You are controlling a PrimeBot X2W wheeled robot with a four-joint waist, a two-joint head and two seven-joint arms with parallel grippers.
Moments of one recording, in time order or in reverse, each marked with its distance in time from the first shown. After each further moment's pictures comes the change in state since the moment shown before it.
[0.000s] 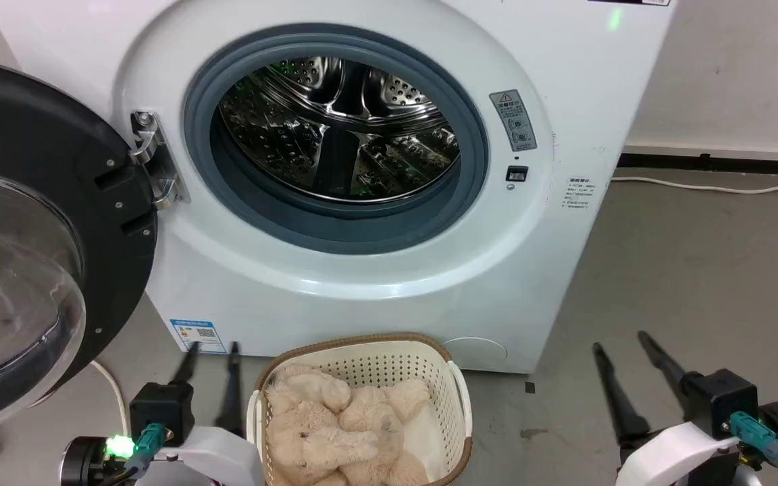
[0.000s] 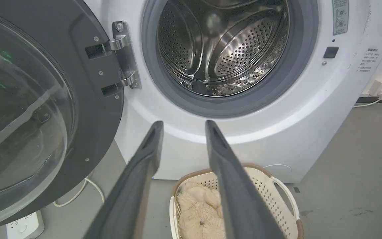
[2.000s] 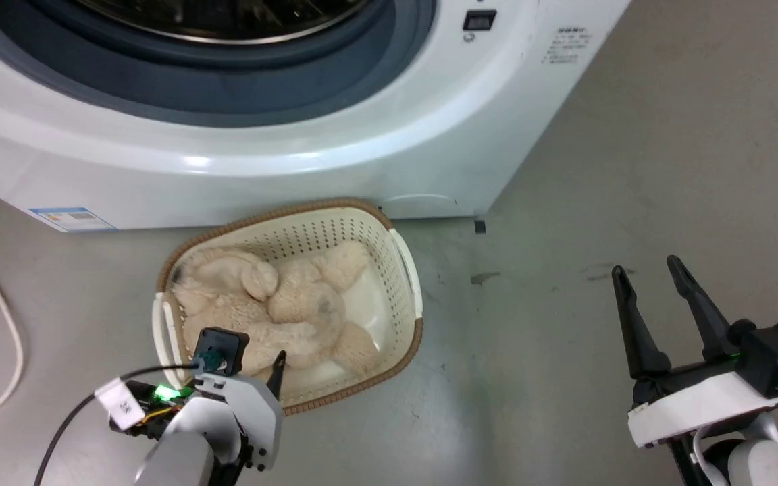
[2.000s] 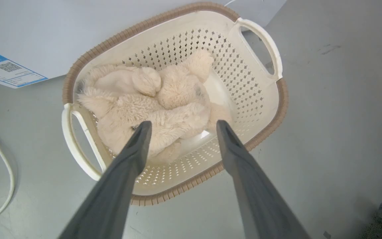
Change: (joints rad) left arm -0.324 0.140 -0.240 0.528 -0.148 -0.057 0.079; right arm -0.126 0.000 -0.025 0.002 0.128 0.000 -0.118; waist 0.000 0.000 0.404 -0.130
